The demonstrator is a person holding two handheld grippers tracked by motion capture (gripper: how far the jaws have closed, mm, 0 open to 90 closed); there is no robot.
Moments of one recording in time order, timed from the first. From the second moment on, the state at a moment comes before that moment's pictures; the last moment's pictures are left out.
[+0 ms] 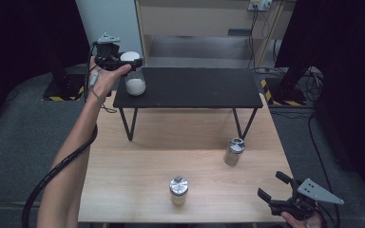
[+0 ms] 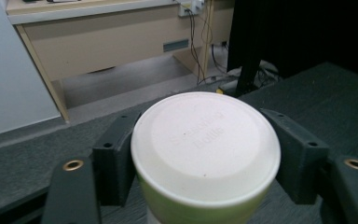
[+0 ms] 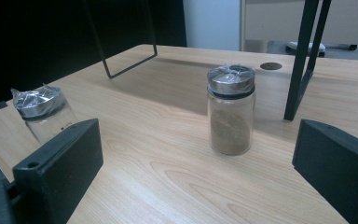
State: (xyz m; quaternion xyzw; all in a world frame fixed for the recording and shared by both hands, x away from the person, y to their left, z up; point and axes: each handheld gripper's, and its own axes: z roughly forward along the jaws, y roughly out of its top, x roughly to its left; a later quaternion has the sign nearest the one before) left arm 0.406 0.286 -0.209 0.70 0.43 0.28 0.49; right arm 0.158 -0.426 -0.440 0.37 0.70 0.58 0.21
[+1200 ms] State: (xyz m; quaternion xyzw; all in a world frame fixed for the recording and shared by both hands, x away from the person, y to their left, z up) left arm 0.349 0.294 -0.162 0.68 0.36 0.33 0.54; right arm 0.157 -0.425 -0.439 0.36 0.70 0.58 0.21
